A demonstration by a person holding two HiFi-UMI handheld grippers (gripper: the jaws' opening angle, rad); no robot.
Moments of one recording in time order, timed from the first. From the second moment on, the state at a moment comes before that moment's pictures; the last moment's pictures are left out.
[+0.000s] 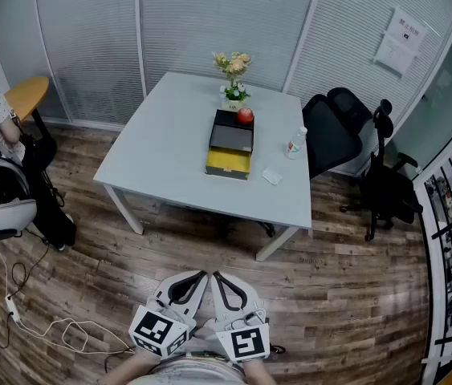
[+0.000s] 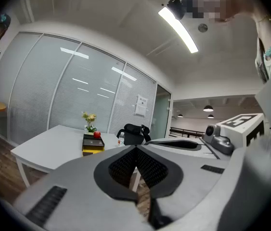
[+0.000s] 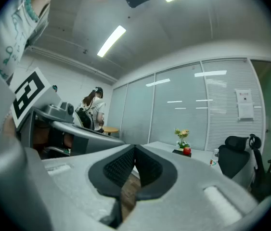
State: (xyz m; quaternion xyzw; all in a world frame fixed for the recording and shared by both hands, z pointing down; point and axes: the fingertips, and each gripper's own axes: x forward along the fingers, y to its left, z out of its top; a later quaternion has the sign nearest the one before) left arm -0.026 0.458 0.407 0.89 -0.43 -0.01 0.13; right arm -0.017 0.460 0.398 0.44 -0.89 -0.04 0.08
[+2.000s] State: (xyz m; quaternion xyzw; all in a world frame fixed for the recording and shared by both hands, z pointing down) left arm -0.027 0.278 0.423 0.90 -0.40 -0.02 0.15; right arm -0.009 0.284 0.409 0.48 -0.87 -0.06 0.11
